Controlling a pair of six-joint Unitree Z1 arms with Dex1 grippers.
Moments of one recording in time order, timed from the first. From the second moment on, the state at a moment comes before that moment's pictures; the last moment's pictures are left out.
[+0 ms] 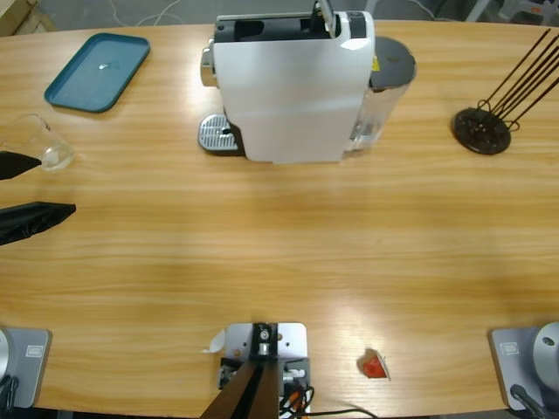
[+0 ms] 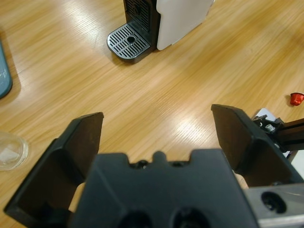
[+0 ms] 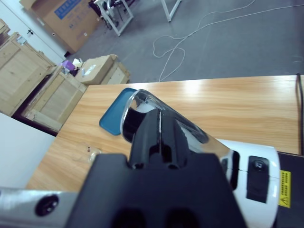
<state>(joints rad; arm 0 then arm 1) -0.77 0.92 -0.64 0.36 -0.03 -0.11 0.93 1.62 -1.29 0.03 -0.35 0.58</state>
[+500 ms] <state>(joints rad) -0.77 0.92 -0.63 0.36 -0.03 -0.11 0.93 1.76 -1.32 -0.04 -0.27 0.60</state>
